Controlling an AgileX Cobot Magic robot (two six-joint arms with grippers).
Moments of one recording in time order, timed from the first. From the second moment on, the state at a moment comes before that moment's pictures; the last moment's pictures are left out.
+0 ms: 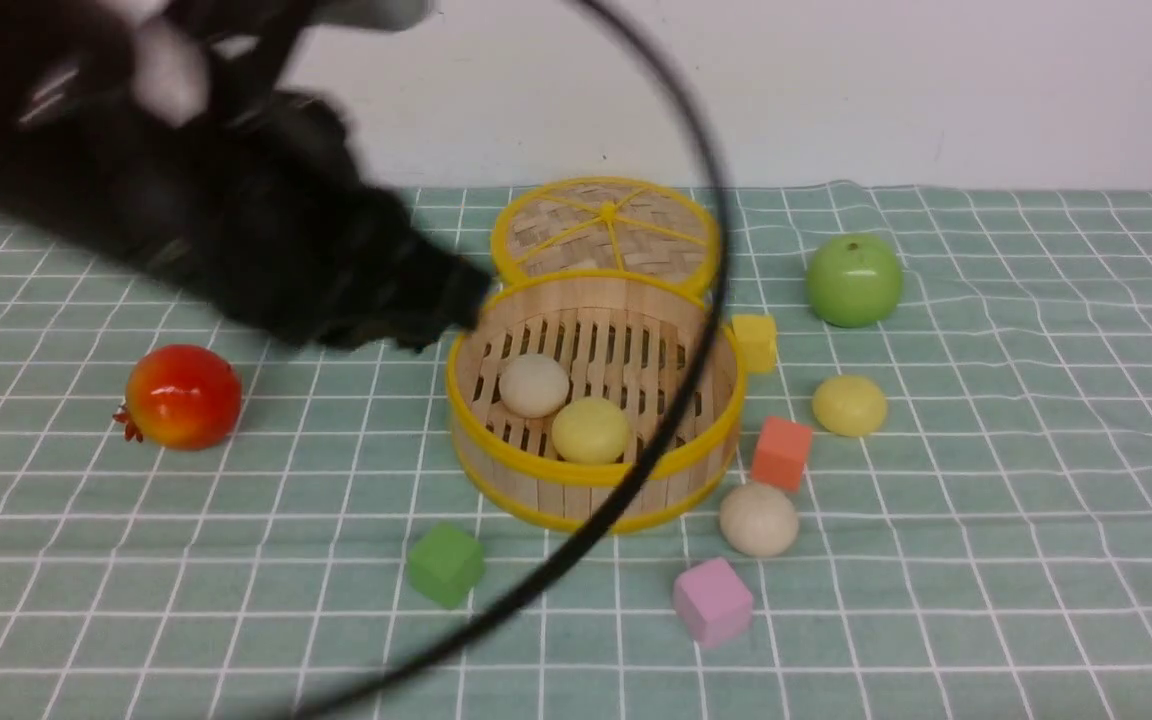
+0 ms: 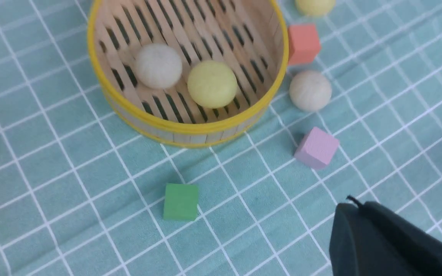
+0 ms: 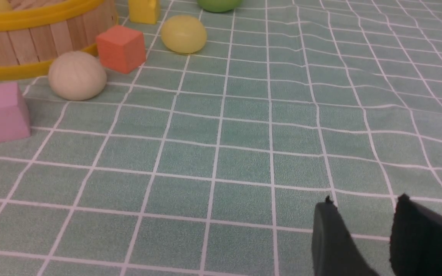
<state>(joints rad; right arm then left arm) 0.01 -0.01 0.02 0.06 0.37 -0.08 -0.58 1.16 -1.23 -0.08 0.82 -0.08</state>
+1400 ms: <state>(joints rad) 0.19 0.44 -0.46 0.38 0.62 0.04 -0.58 0.40 -0.28 -0.16 0.11 -0.08</state>
